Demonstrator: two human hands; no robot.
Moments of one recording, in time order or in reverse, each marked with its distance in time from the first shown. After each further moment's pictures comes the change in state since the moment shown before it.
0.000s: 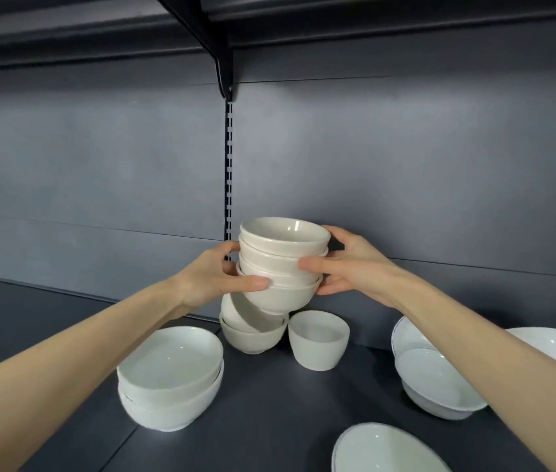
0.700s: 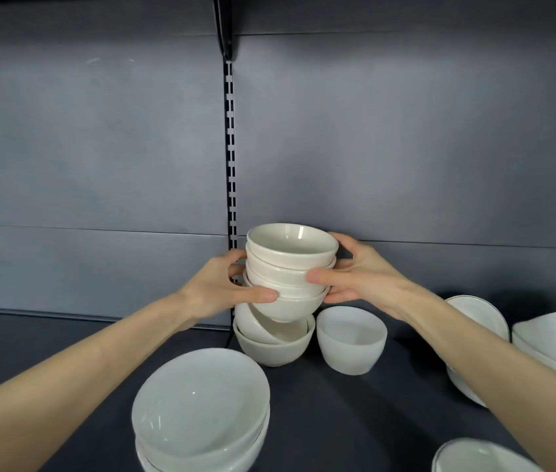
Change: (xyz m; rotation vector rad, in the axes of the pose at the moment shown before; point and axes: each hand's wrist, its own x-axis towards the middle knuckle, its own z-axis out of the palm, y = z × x) left_hand 0.063 -0.071 -0.044 0.007 -0.122 0.082; right_hand 0.048 0.037 0.050 0.051 0.165 0.094
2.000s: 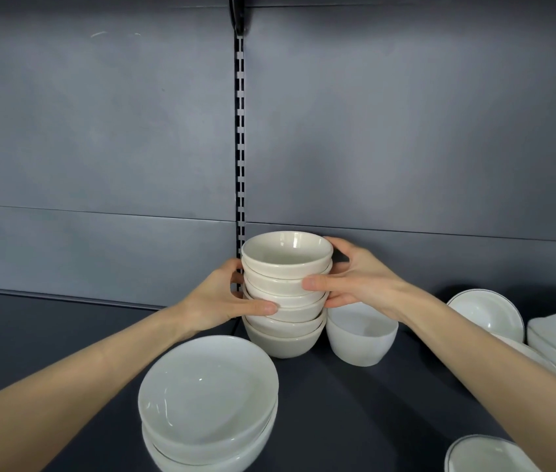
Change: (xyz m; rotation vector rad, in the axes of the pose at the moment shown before) left_hand -0.005 -0.039 0.004 -0.040 0.002 -0.038; right_hand 0.008 0.014 0.014 -0.091 -0.060 0.054
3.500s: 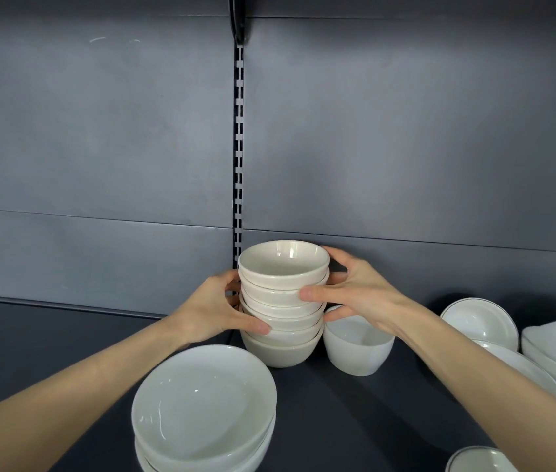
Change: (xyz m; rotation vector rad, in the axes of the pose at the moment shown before) left_hand 0.003 -0.008 -0.002 0.065 0.025 0.030; right_hand -0.002 0.003 0.004 0.023 0.039 0.004
